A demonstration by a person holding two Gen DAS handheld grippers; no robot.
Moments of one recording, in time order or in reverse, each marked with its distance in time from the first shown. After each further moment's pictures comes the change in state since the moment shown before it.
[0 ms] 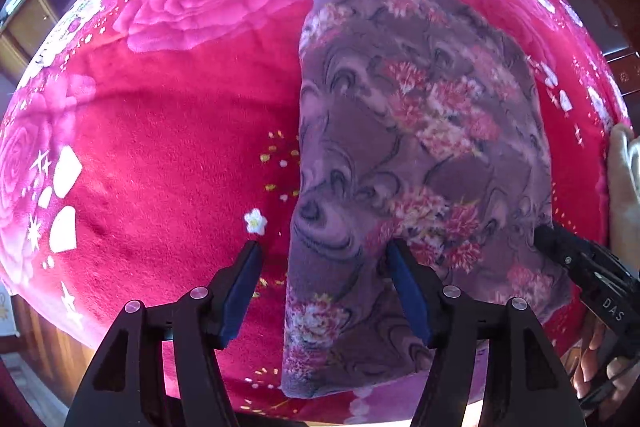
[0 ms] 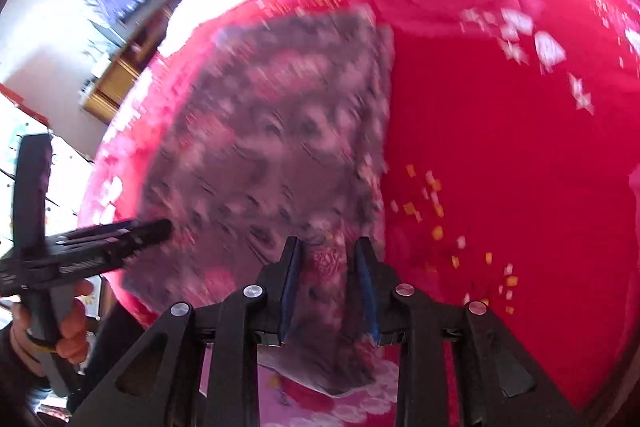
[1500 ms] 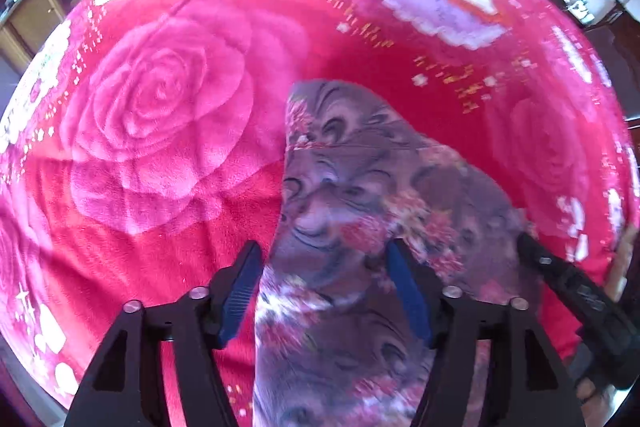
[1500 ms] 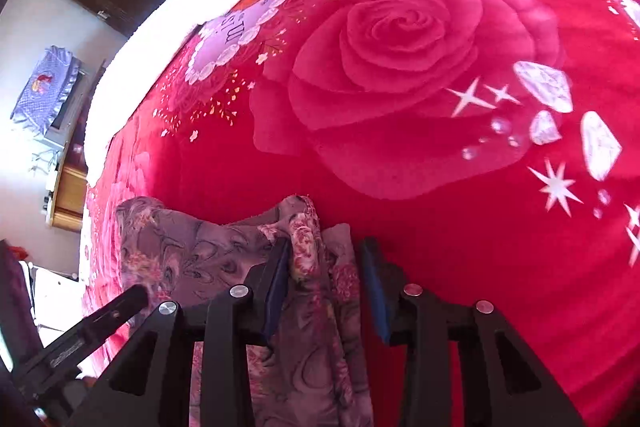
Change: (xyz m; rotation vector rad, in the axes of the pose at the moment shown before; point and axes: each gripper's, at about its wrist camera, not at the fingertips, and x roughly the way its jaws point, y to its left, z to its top) left arm 0.065 -0.001 0.175 -0.135 0.001 0.000; right arm 0.059 -0.041 0.165 0.320 -0.071 -0.064
